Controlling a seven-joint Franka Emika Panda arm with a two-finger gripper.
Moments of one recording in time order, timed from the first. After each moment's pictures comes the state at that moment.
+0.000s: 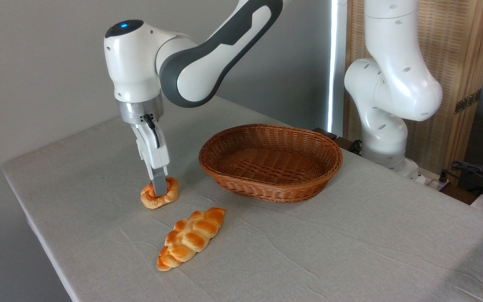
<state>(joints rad) -0.13 0.12 -0.22 -1.97 -0.05 2.16 0.68</state>
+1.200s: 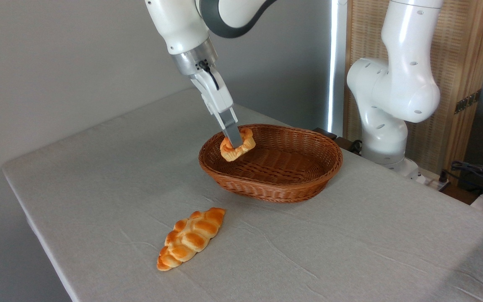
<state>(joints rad) -0.25 -0.25 -0.15 -2.17 -0.03 1.70 0.70</state>
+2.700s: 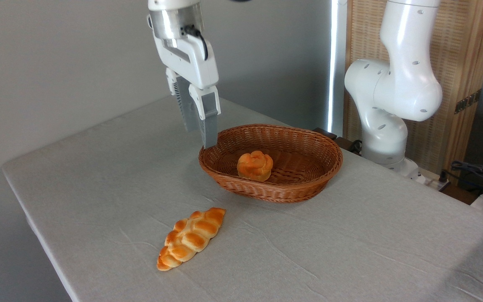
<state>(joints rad) -0.13 -0.22 -0.08 -1.92 0.01 1.76 0.71</state>
